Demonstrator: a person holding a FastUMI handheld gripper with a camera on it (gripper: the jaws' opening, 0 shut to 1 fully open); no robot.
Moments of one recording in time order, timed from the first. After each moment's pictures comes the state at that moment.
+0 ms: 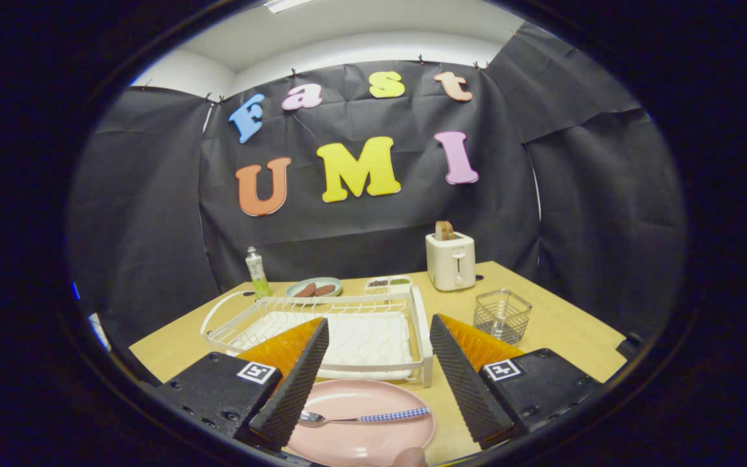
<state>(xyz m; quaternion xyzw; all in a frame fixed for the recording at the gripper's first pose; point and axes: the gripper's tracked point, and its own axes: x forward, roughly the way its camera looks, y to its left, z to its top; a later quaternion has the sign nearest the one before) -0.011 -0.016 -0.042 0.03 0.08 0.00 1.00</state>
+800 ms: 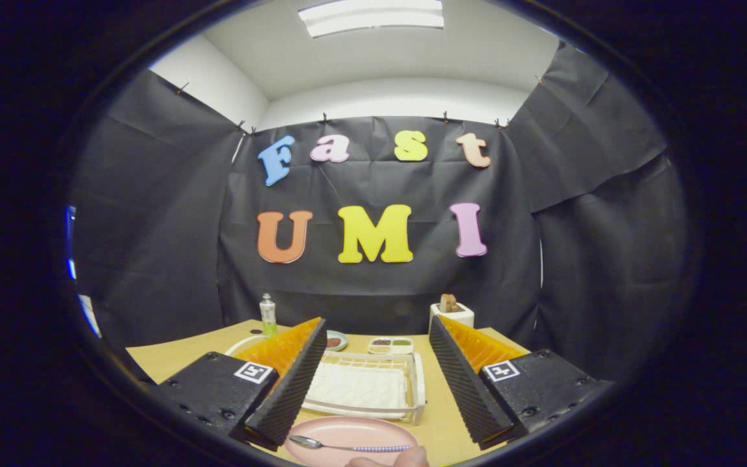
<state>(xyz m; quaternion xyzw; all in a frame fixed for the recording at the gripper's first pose) -0.049 0.019 0.045 0.00 -0.04 0.02 1.00</state>
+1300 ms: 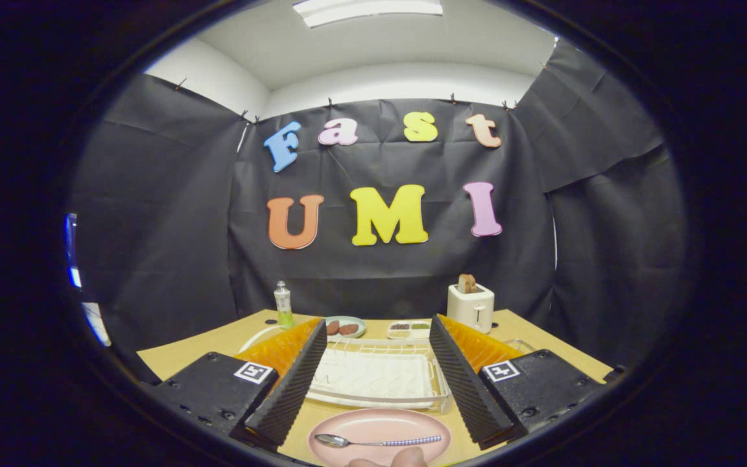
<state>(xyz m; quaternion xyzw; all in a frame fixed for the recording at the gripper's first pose) -0.033 0.039 0.022 0.01 0.01 0.03 1.00</state>
